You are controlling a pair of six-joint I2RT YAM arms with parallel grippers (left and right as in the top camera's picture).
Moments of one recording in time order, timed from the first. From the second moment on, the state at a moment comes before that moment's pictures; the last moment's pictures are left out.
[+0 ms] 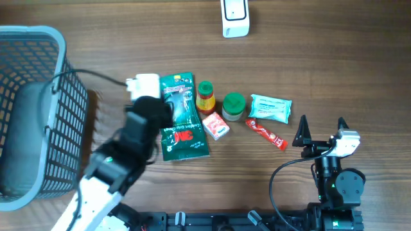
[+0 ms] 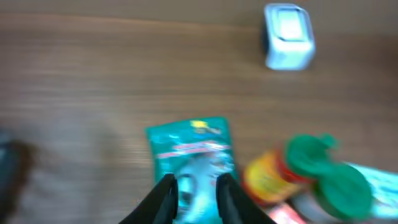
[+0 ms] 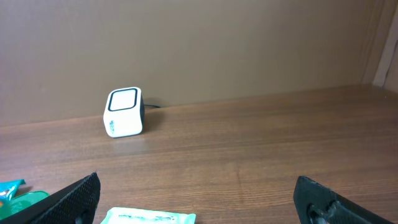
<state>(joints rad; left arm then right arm) -0.50 0.96 0.82 -0.46 -0.39 -0.36 -0.02 0.03 0.01 0.00 0.01 0.11</state>
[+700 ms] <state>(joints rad) -0.20 0.73 0.82 -0.91 -0.34 -0.38 -0.02 0.03 0.01 0.00 0.01 0.11</state>
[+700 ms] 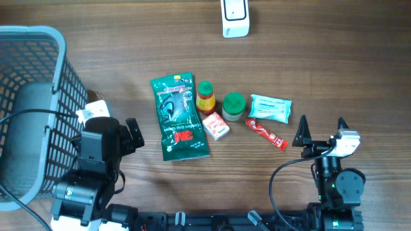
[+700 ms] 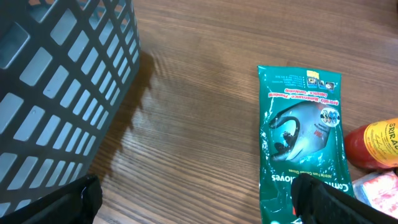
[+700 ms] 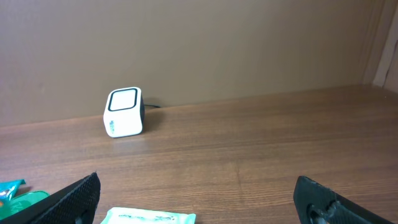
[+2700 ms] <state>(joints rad) -0.20 0.73 0.82 -0.93 -0.34 -0.38 -0.02 0.28 0.35 0.10 -0.26 0.19</state>
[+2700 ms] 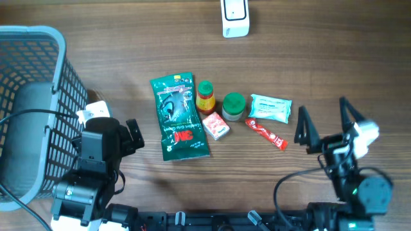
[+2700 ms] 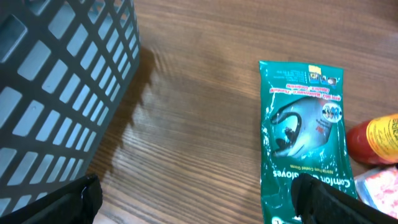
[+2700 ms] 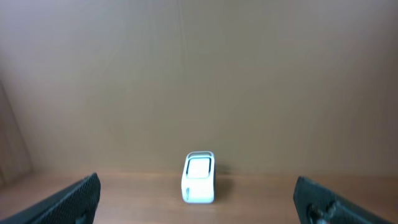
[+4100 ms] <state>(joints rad) -0.20 0.73 0.82 -0.93 -0.34 -0.38 0.05 1.81 1.26 -0.87 -0.29 0.83</state>
